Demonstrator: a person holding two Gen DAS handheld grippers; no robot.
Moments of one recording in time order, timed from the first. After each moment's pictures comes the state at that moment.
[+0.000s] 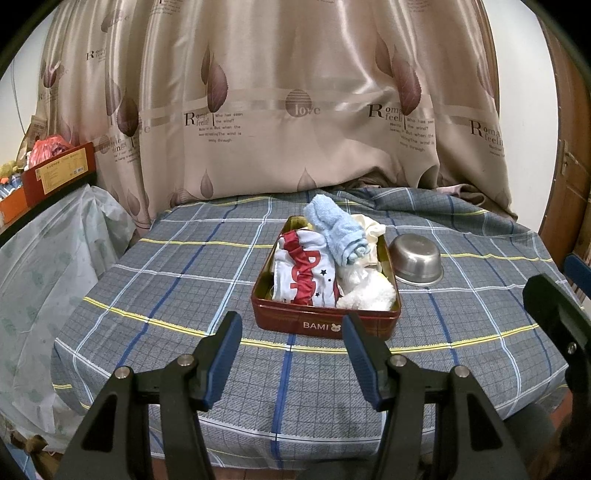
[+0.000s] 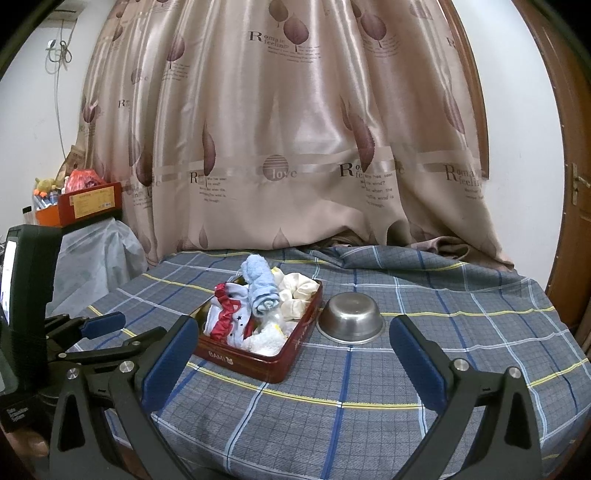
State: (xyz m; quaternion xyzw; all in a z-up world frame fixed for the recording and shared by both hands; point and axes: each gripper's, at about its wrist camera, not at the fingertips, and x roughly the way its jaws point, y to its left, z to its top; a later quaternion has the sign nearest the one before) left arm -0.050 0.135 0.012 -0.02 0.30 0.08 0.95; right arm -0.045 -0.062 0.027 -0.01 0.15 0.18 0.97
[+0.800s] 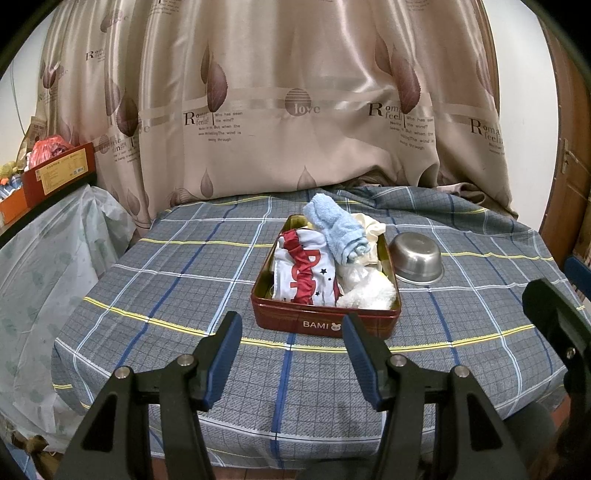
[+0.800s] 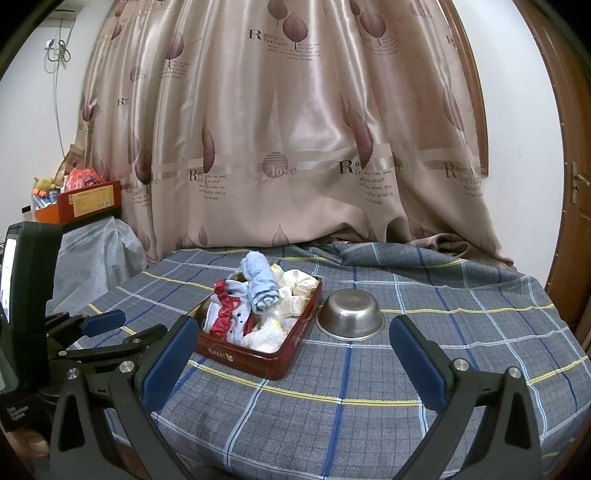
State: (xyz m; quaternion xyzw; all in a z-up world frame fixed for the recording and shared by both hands) left arm -0.050 0.136 0.012 -0.02 0.30 0.08 0.95; right arm -0.046 -0.063 0.027 -0.01 0.15 0.18 0.97
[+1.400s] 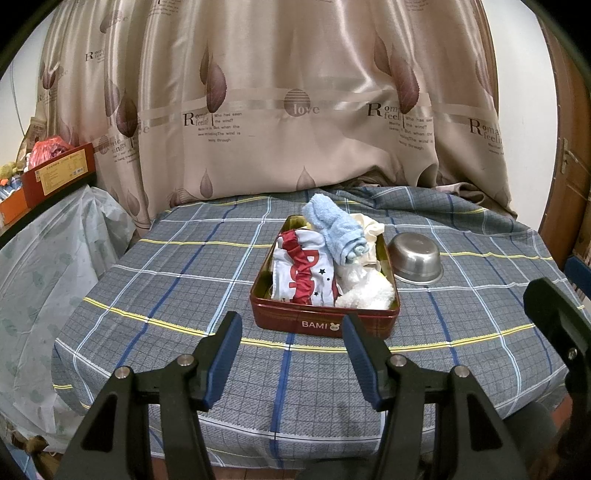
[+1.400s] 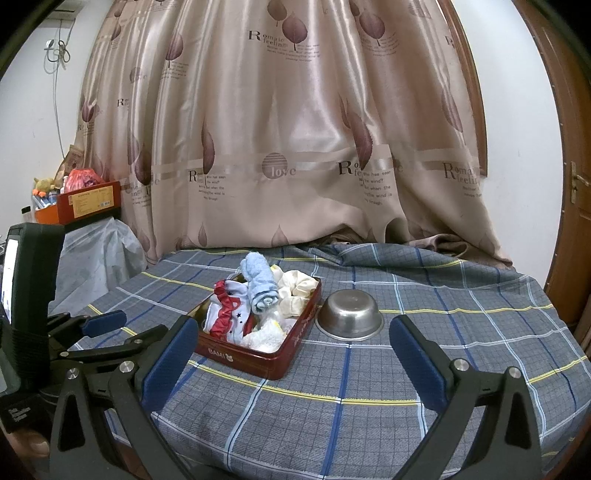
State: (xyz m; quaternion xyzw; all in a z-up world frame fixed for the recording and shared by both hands) left arm -0.050 0.135 0.012 -0.02 0.30 0.09 0.95; right arm -0.046 -0.064 0.027 -0.01 0.15 0.18 0.97
